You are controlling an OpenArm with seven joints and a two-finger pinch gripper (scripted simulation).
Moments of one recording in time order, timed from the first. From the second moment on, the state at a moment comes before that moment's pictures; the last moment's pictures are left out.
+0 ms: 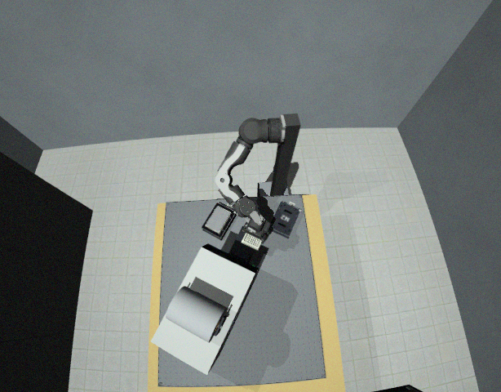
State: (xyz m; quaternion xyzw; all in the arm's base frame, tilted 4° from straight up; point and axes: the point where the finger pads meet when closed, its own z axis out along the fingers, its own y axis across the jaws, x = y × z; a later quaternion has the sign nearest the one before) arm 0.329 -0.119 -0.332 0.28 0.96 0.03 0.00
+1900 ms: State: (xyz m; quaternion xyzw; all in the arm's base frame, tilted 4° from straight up) arm 0.358 -0.170 -0.336 0.27 0.96 0.03 0.00
